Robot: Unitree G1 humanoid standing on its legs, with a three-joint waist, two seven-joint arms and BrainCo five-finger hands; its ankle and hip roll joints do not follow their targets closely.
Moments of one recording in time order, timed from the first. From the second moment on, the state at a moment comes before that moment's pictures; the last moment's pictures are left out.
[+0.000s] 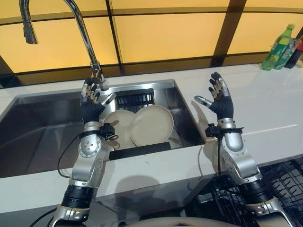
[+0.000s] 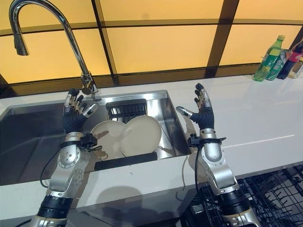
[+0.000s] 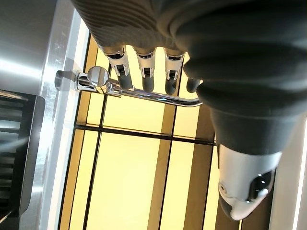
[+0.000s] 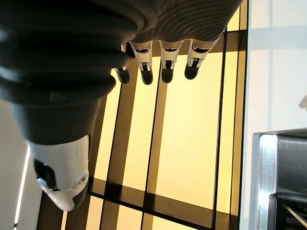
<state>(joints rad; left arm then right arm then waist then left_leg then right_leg) -0.16 0.33 -0.06 -0.10 -0.39 -0.12 0.38 -0.21 -0.38 0.16 -0.12 0.27 -0.11 -0.27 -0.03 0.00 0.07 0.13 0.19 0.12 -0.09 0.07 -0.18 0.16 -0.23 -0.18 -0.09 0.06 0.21</state>
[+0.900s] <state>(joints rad) -0.16 0.38 -0.06 -0.09 -0.38 -0.07 0.23 -0.21 -0.43 0.16 -0.12 0.30 -0.10 -0.23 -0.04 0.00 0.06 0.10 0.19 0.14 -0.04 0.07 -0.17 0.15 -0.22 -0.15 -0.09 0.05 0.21</state>
